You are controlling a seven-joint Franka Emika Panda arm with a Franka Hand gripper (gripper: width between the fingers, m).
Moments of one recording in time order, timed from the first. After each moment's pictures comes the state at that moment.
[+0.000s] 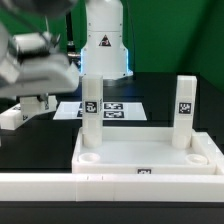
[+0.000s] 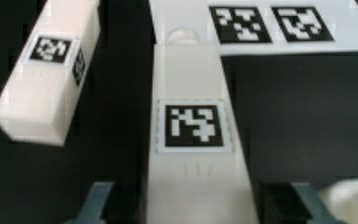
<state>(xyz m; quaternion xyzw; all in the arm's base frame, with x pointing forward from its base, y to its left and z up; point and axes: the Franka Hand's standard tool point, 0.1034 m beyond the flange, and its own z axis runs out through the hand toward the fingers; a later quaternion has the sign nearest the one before) 0.498 -0.156 0.092 -0.92 0.07 0.36 0.11</state>
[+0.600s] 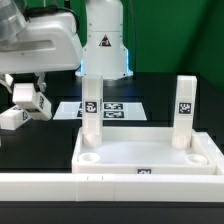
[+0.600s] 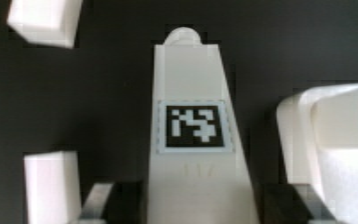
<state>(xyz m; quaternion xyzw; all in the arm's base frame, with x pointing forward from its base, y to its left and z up) 0.523 -0.157 0.107 -0.98 0.07 0.20 0.07</state>
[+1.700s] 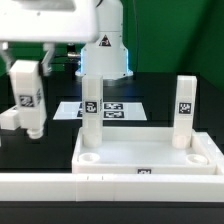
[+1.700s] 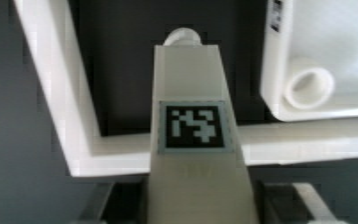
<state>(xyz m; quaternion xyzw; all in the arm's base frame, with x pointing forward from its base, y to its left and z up) 0.578 -0.129 0.155 -0.99 0.06 -0.09 0.00</state>
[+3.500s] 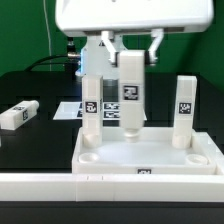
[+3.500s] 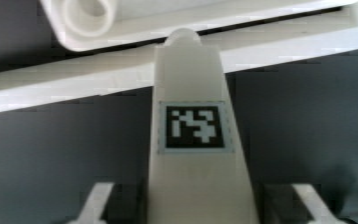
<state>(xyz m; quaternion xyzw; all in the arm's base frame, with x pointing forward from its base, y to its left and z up) 0.615 0.012 0.170 -0.97 0.11 -0.21 0.01</state>
